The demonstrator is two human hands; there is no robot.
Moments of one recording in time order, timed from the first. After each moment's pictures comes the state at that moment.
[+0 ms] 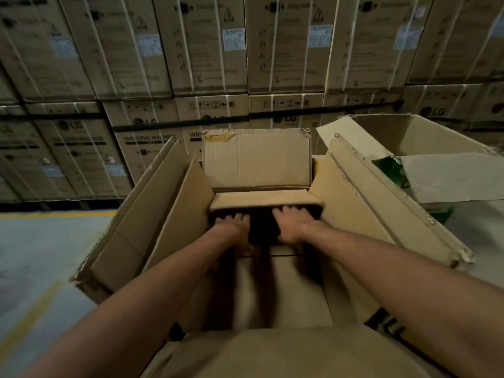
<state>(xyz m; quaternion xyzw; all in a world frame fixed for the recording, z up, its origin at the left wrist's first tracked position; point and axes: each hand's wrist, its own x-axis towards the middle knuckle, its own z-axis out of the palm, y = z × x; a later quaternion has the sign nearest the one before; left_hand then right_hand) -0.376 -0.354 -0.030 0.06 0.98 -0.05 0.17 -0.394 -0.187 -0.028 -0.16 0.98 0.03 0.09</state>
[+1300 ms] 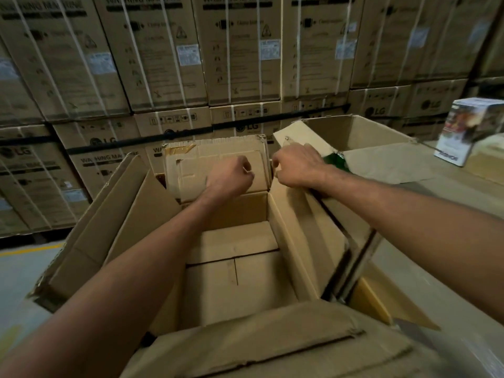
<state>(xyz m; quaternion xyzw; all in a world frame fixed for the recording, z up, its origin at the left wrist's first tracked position) -0.377 -0.275 0.073 0.14 0.95 0.23 -0.16 -0.363 -0.096 0.099 -0.11 0.98 0.00 -0.17</state>
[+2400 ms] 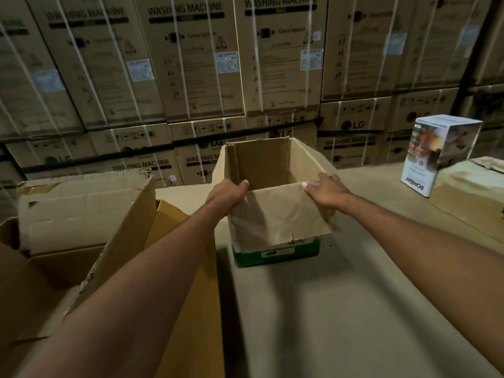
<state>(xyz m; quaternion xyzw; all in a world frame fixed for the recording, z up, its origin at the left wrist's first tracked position) -0.541 0.120 0.052 -0.09 0.93 0.37 -0.01 -0.544 0.373 0.025 0.13 0.96 -0.26 -0.05</state>
